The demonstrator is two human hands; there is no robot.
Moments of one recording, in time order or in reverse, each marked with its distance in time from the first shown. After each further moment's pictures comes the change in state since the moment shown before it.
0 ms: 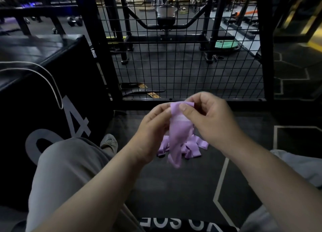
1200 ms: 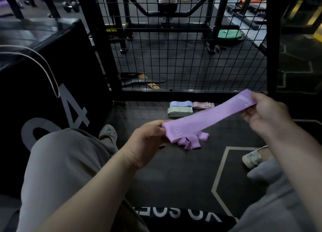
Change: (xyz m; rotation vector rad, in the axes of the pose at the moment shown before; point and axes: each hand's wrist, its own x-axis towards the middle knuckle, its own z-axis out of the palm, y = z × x) left_hand -0.026 -0.030 -0.028 -0.107 -0.019 -0.199; right_hand 0.038 0.090 -0.086 0.582 0.637 0.581
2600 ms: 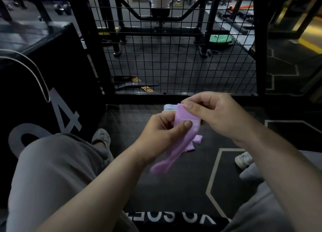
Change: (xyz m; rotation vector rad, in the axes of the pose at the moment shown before) left_hand 0.015 0.012 0.047 0.355 -0.010 0.185; right_hand -0.093 -0.010 0.038 -0.688 -0.811 -0.394
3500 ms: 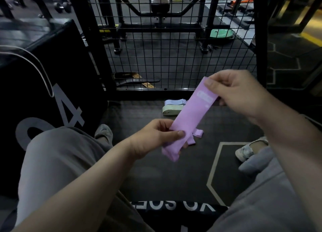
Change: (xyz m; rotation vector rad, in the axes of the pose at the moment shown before) left_hand -0.015 -0.010 -0.020 0.056 -0.263 -0.244; right_hand 0.003 -0.009 -0.029 -0.145 0.204 0.032
